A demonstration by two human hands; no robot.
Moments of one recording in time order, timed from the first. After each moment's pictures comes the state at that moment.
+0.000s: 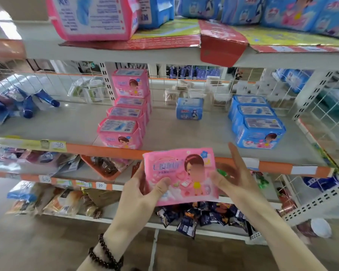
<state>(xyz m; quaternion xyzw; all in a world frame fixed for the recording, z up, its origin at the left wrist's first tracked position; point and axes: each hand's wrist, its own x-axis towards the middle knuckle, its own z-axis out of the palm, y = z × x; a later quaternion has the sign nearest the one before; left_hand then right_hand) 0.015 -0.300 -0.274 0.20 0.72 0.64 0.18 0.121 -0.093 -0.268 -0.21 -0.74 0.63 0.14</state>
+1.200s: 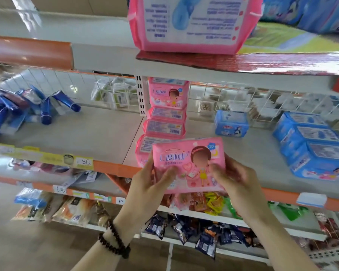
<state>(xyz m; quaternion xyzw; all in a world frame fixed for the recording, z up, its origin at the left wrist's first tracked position) -0.169 -0.353 -0.290 0.24 0.70 0.64 0.19 -0.063 -0.178 -0.256 -0.17 -0.75 0.61 0.19</state>
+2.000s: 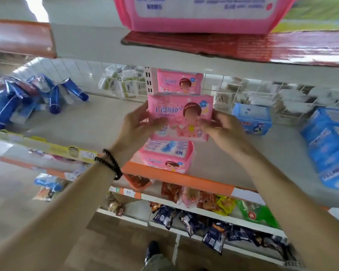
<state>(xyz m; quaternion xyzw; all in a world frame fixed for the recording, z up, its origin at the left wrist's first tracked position) -0.303 -0.318 -0.269 0.24 0.75 0.61 0.11 -0.206 -0.106 -0.273 -0.12 -0.83 0.53 0.13</state>
